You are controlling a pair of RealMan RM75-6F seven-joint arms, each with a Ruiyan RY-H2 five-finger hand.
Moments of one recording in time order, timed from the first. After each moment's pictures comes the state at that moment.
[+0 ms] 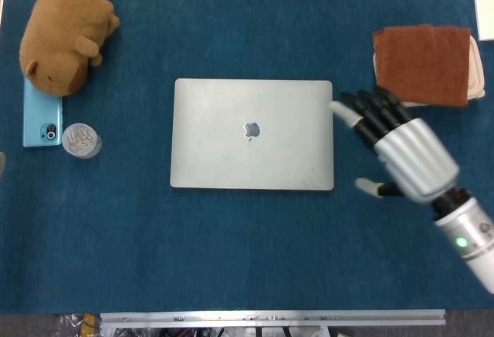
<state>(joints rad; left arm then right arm) -0.15 -1.07 0.01 -1.72 1.49 1.56 0.29 0.40 -1.39 0.06 -1.85 -1.60 1.14 -0.35</state>
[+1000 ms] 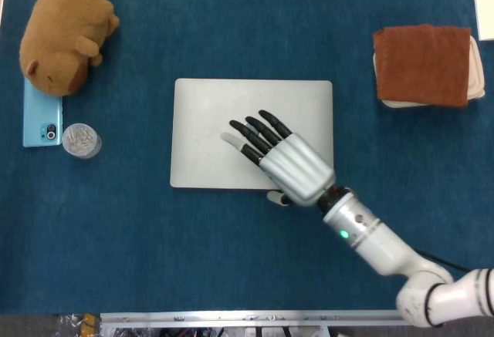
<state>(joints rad) -0.09 -1.03 -0.01 -1.71 1.51 1.57 0.22 0.62 -1.86 0.13 -1.55 -1.40 0.96 -0.62</state>
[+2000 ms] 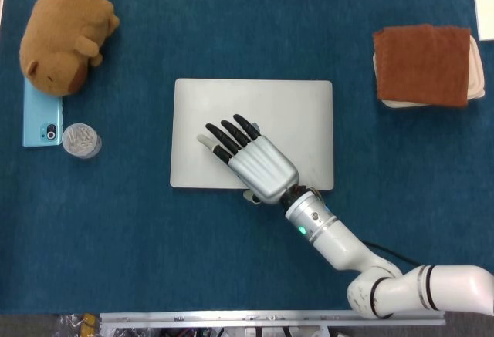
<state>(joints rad) -0.08 -1.03 -0.04 -1.65 1.52 1.56 0.14 0.72 -2.10 0.16 -1.27 -1.28 0.94 -0.68</state>
